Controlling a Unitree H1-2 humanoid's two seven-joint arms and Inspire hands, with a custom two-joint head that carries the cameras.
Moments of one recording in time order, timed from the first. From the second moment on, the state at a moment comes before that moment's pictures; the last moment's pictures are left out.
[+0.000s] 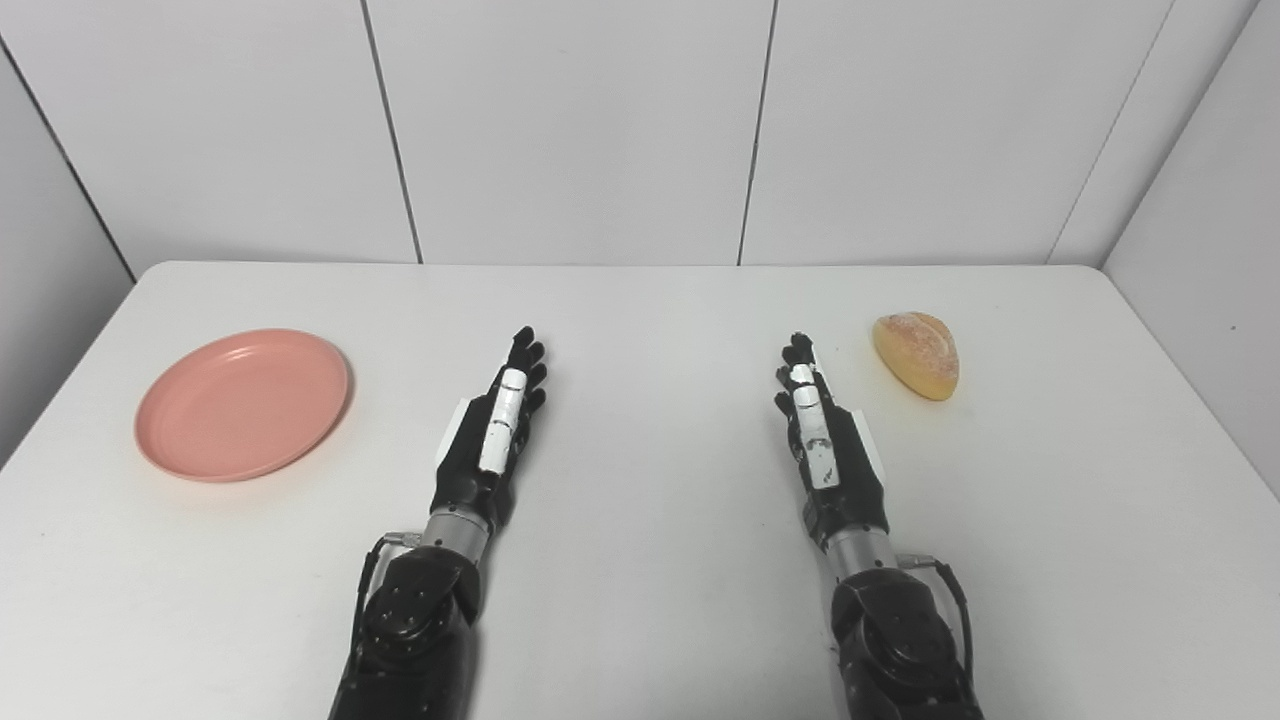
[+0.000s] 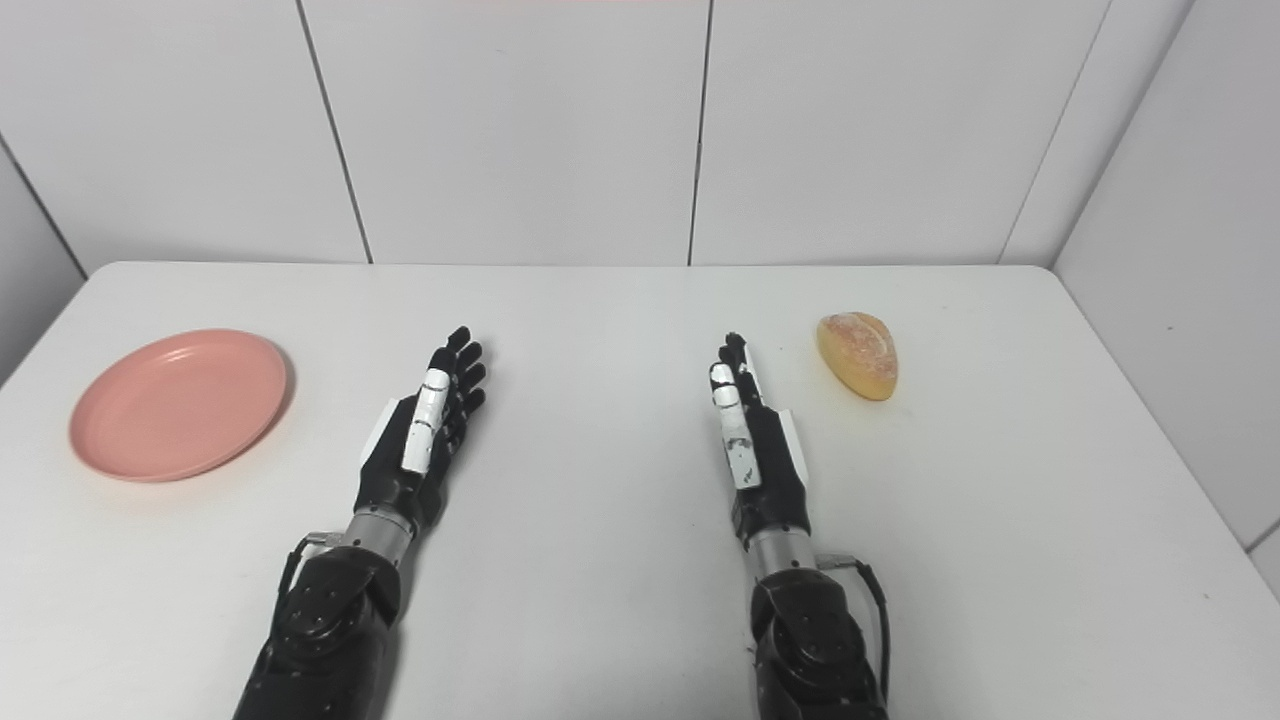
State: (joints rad) left arm -0.30 -0.01 -0.03 0.22 -0.08 0.03 -0.09; right arm -0.25 0.06 0.02 0.17 0.04 -0.02 -0.01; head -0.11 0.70
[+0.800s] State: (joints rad) left arm -0.31 -0.07 -0.07 0.31 -0.02 -0.06 -0.03; right arm -0.25 0.00 -0.02 0.20 0.12 -0.04 0.05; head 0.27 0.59
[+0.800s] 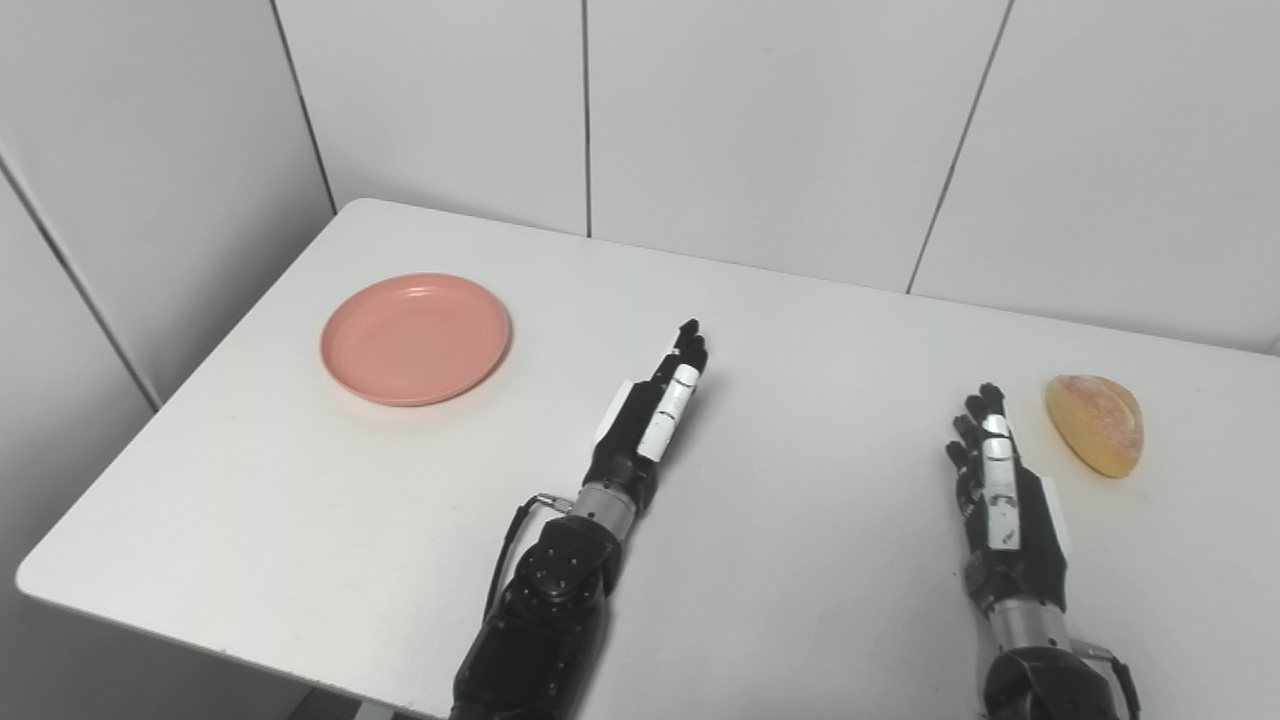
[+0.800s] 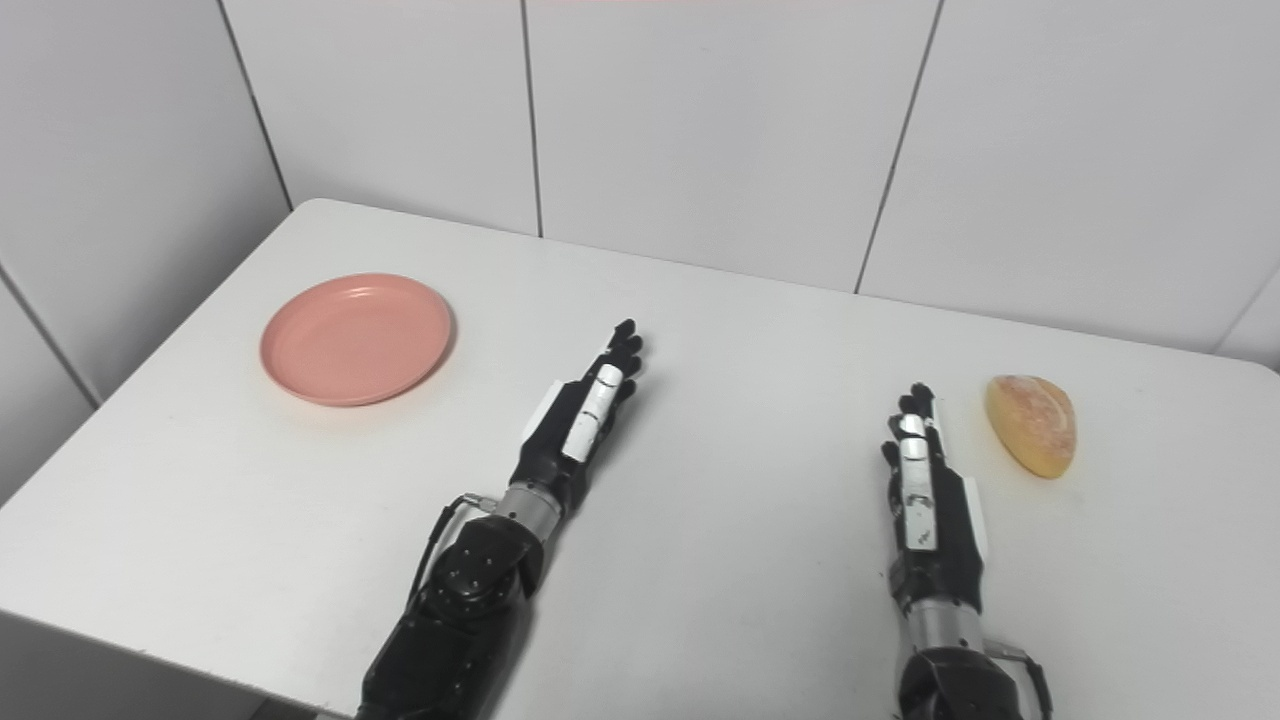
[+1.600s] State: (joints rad) left arm -0.39 -0.07 0.12 0.23 -0.09 -0.02 0.07; right arm -0.26 0.00 -0.03 0.20 0.14 -0.04 0.06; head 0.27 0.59
